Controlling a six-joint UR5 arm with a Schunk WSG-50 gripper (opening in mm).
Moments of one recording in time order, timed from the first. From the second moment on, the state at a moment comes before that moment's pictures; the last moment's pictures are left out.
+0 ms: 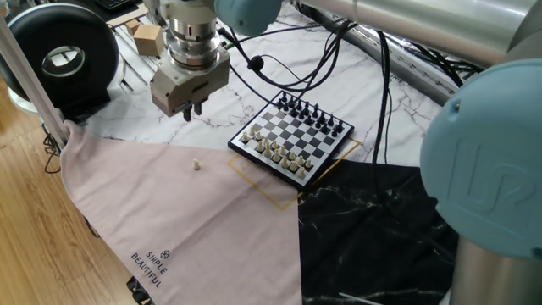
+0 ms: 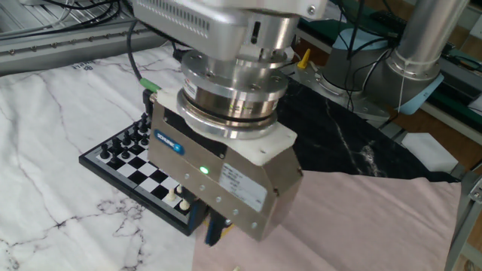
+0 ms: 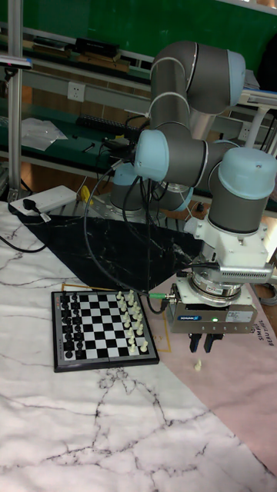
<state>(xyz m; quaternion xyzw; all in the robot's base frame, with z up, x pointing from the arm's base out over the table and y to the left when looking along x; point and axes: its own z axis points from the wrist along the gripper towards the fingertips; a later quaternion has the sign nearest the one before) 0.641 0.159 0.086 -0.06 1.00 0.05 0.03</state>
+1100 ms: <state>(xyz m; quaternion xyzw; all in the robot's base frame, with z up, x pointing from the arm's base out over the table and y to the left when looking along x) 0.624 0.181 0.015 -0.05 1.00 0.03 0.01</state>
